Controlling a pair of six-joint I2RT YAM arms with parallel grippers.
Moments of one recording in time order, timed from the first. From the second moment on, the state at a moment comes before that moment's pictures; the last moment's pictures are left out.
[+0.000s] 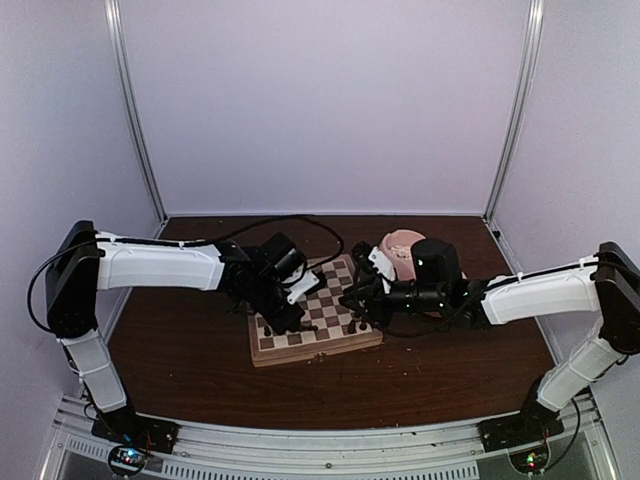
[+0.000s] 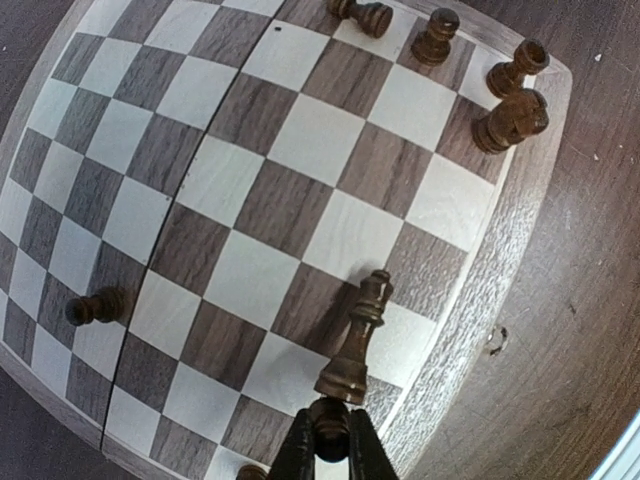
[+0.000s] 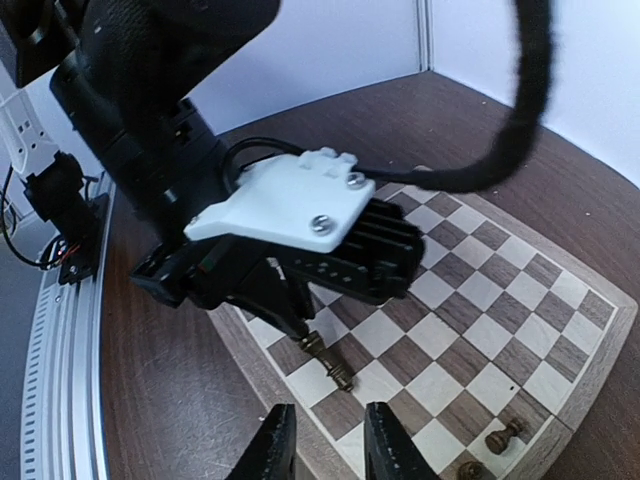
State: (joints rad) left arm -0.92 1.79 1.26 -0.58 0.00 0.00; right arm 0.82 1.51 0.76 0.40 -0.38 0.03
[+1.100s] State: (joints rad) left arm -0.92 1.69 1.07 -0.47 0.11 0.00; right arm 1.03 1.80 0.86 0.40 -0.15 0.04
